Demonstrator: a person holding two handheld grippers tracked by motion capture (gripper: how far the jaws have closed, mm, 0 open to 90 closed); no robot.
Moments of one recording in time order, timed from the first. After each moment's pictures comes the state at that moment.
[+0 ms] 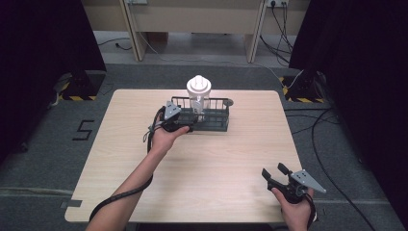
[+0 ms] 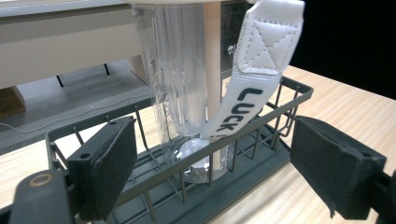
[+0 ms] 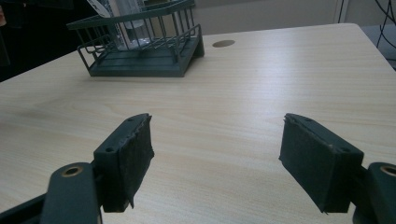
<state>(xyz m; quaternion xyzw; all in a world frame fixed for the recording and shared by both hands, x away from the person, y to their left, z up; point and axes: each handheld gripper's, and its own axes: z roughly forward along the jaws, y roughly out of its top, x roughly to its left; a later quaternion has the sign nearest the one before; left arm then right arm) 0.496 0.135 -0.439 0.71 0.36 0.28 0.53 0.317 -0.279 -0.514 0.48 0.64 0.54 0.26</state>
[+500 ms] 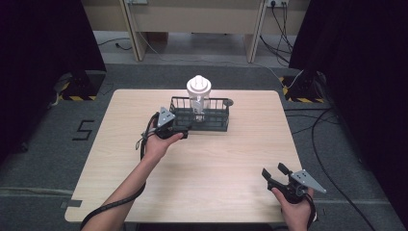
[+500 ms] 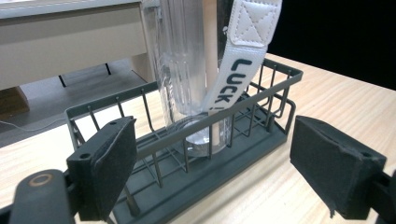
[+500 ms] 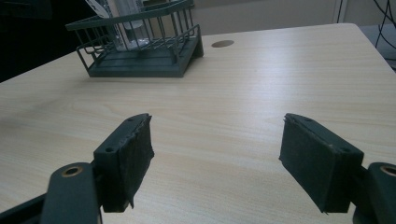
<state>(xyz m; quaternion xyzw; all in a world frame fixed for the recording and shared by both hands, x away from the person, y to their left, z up) 0.472 0.151 -0.445 0.71 0.36 0.28 0.53 0.317 -0.279 -0.514 0.49 0.64 0.54 0.26</state>
